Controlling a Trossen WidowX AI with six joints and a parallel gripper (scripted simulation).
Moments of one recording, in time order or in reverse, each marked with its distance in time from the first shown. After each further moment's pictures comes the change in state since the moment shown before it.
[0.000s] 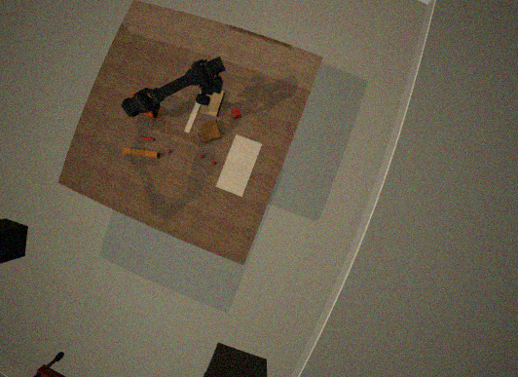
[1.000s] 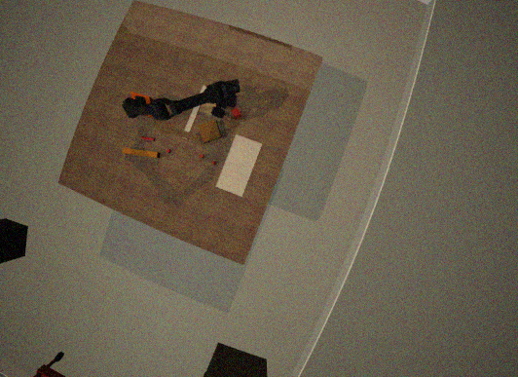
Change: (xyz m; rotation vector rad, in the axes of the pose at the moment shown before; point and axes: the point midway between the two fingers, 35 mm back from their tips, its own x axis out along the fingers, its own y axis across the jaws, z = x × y) arm 0.093 -0.016 0.059 0.018 -0.004 -0.011
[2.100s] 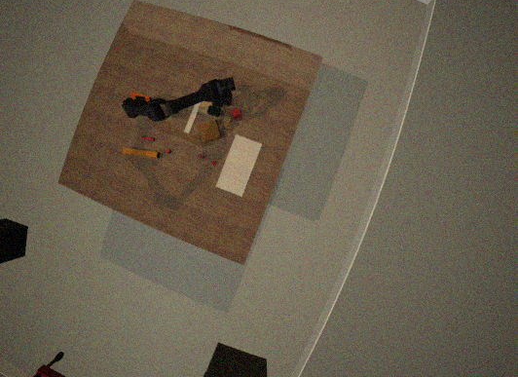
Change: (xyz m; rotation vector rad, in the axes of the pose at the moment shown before) arm 0.000 0.001 -0.023 -0.011 -0.004 -0.005
